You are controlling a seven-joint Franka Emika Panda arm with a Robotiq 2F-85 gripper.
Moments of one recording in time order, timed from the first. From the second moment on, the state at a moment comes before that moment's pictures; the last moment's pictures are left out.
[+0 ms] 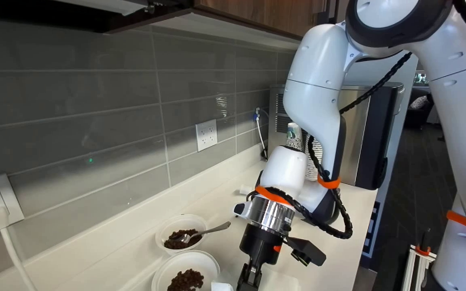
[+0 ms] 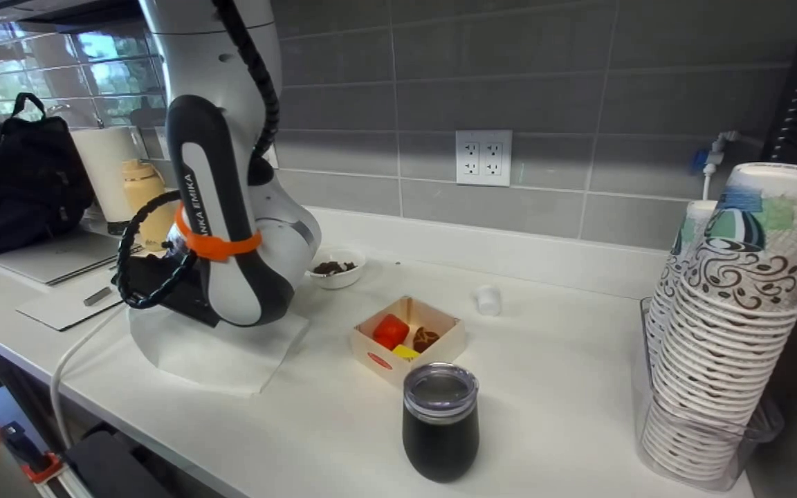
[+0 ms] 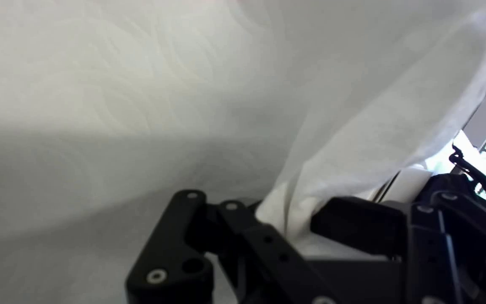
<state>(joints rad) -0.05 0.42 0.25 -2.52 -1.82 3.84 1.48</state>
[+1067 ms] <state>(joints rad) -0.09 0.35 0.05 -2.54 -1.79 3.98 1.34</state>
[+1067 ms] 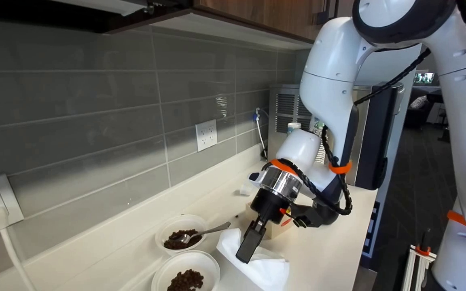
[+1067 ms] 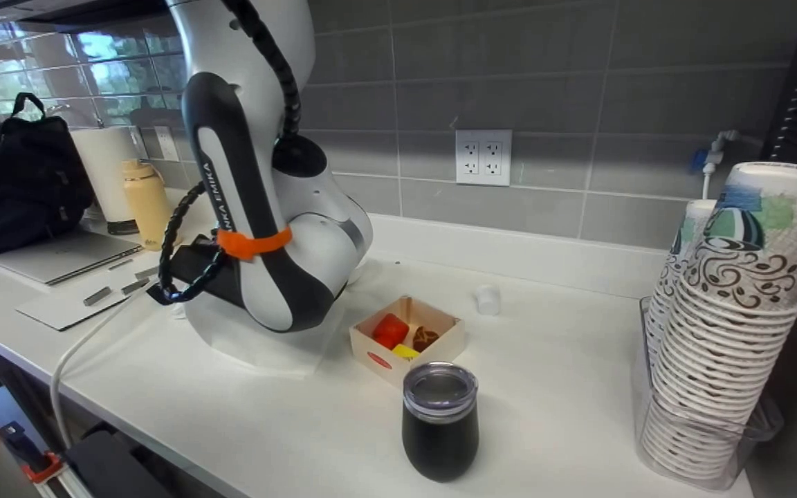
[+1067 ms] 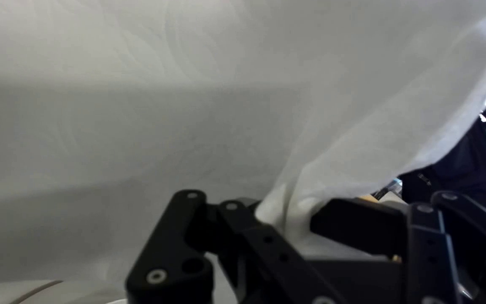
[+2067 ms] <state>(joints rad) -0.13 0.30 -0.11 -2.70 -1.76 3.99 1.23</state>
